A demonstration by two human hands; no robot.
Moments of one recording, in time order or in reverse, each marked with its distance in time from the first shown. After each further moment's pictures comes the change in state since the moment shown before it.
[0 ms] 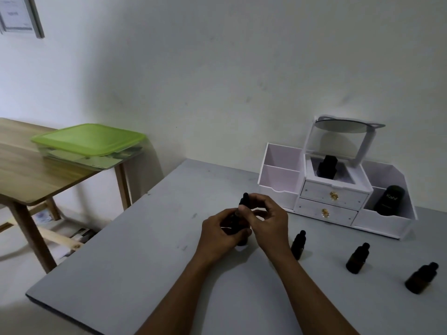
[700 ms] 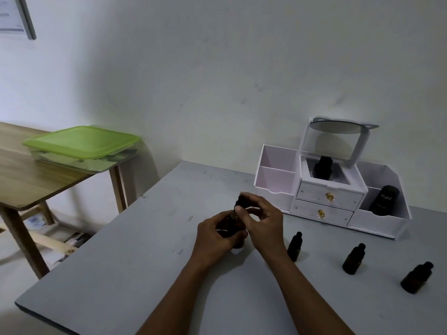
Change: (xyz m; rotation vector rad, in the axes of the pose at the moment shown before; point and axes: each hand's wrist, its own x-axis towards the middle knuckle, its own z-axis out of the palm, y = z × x) left_hand -0.001 -0.001 0.001 -0.005 0.004 0.014; right_hand 0.002 -0.003 0.002 -0.010 -0.012 -0.052
